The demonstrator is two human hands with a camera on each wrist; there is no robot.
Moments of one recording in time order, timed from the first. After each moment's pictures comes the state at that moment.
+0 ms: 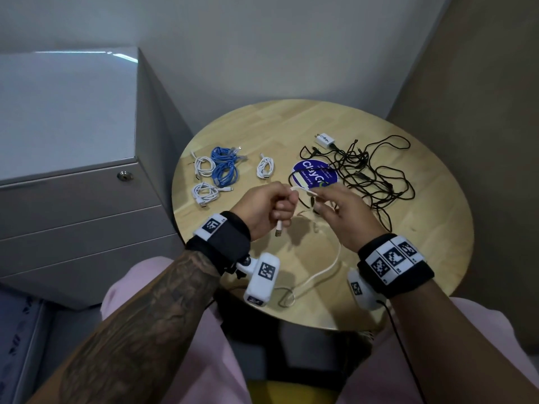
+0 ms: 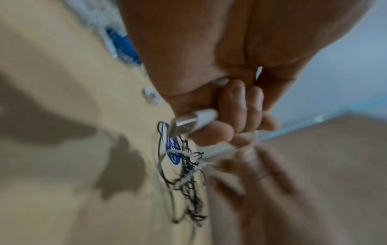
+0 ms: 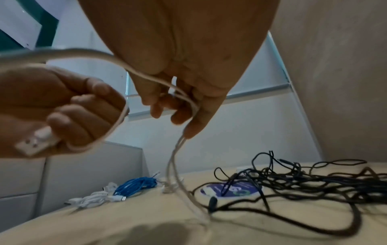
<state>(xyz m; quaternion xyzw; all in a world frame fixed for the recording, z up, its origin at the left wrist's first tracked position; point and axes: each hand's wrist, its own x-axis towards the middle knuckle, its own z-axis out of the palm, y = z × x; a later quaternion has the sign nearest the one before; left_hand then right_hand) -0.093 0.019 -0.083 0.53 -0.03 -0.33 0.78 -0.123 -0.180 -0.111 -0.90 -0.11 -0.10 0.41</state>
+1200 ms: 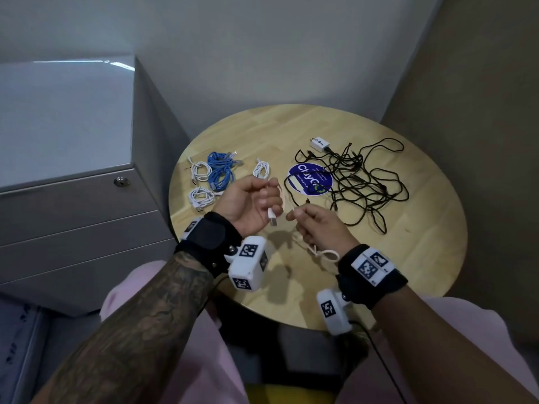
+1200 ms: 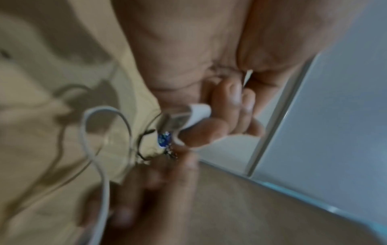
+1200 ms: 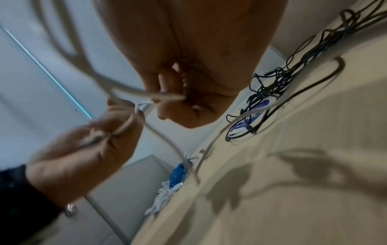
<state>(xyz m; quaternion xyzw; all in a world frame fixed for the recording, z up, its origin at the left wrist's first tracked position) -0.087 0.035 -0.079 0.31 0.03 -0.37 0.87 -0.141 -0.143 -0.117 -0.74 0.04 0.08 0.66</state>
